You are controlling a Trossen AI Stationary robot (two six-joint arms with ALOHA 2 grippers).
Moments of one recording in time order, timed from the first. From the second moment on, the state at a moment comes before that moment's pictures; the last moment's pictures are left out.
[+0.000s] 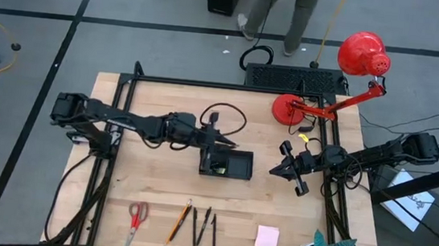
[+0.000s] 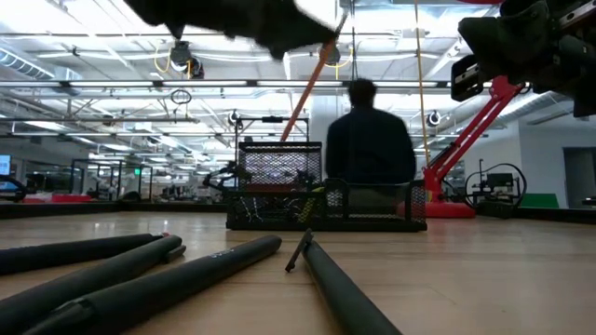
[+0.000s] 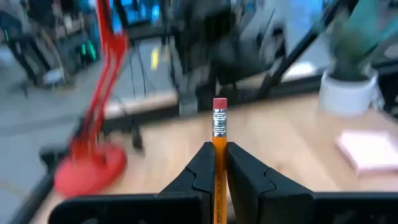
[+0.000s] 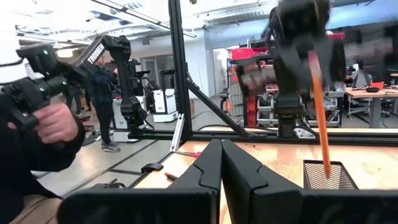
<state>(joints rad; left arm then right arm) 0.03 1.56 0.95 0.41 0.08 0.20 0.09 0.96 0.01 1.14 -0.24 0.14</state>
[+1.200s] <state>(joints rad) 0.10 1.75 0.71 0.75 0.05 0.05 0.09 0.96 0.02 1.16 -0.23 0.11</state>
